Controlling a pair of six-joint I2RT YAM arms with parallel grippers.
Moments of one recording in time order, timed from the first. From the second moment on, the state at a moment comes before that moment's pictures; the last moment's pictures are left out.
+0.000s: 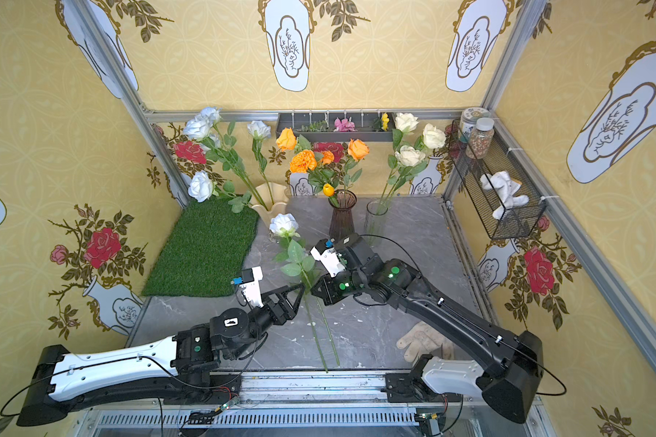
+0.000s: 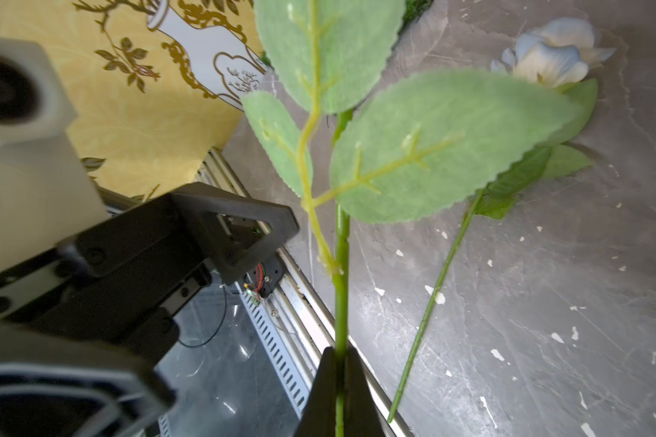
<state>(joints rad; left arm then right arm) -1.30 0.85 0.56 0.11 -0.59 -0.98 0.78 1.19 1.14 -0.70 -0.46 0.39</state>
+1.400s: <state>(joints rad) -1.19 0.94 0.62 0.22 -0.31 -1.12 0.77 1.13 1.14 -0.68 -0.60 0.42</state>
